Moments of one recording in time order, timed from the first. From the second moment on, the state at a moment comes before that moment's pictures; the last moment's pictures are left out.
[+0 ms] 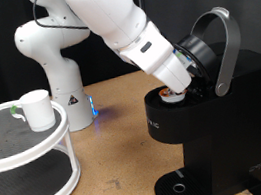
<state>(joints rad) 0.28 -0.03 -0.25 -2.18 0.67 1.90 -1.00</state>
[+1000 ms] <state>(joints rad) 0.28 -0.03 -0.24 -2.19 0.68 2.00 -0.97</state>
